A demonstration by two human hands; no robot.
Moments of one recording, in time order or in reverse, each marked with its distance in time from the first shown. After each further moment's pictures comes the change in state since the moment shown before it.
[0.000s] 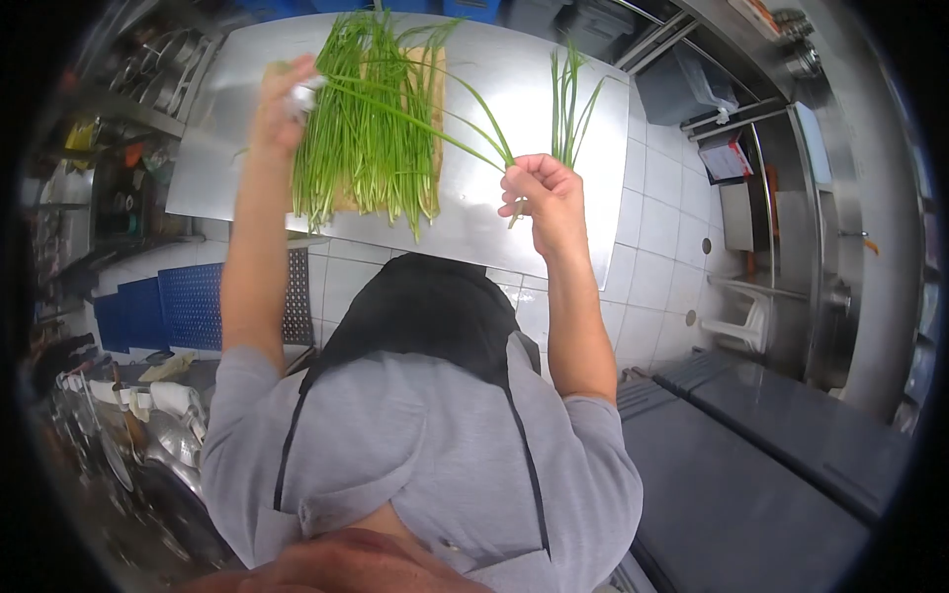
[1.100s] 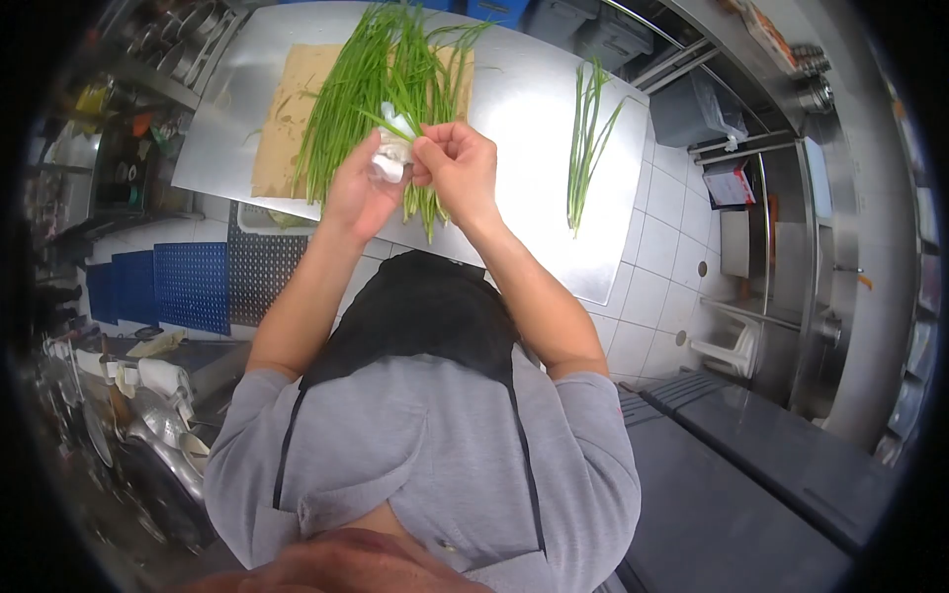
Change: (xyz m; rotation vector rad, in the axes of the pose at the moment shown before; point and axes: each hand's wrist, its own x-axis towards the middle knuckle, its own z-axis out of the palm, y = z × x) left_hand -0.127 -0.067 0.040 -0.525 -0.189 -0.302; right_hand 0.037 0.031 0.123 -0.045 -0.155 -0.078
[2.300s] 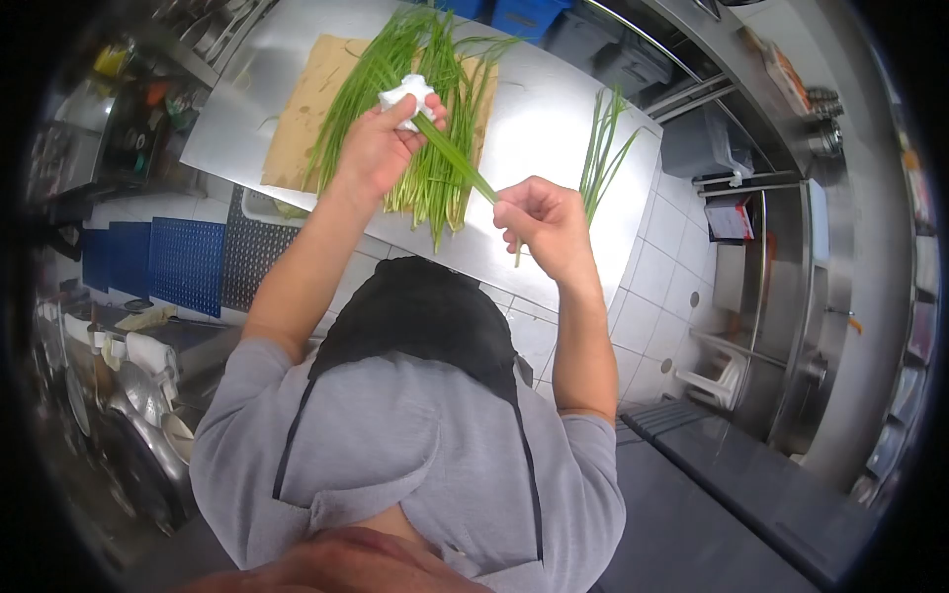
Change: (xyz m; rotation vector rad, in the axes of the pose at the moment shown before) left_hand 0.040 0.029 0.022 0.079 0.096 0.101; right_hand -0.044 -0.063 -0.078 -0.281 -0.210 0.087
